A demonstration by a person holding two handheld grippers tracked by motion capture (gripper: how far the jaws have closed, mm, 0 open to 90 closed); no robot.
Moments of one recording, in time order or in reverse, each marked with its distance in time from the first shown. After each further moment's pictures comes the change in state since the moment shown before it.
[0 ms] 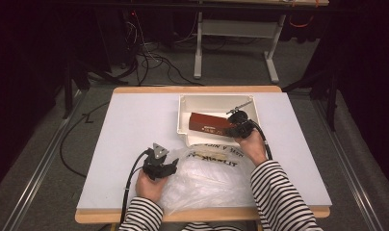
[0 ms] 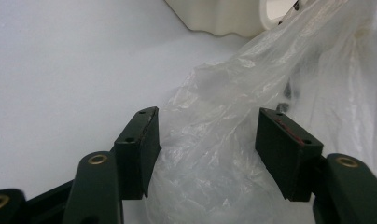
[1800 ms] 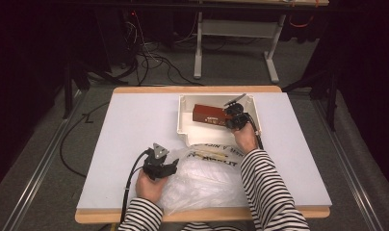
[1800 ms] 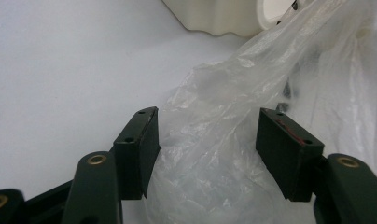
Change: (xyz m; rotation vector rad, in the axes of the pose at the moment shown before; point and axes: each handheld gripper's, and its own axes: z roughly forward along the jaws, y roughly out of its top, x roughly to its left) left arm 0.000 0.000 0.000 0.001 -0.007 0.004; right arm -0.019 0.027 0.032 0.089 -0.139 0.129
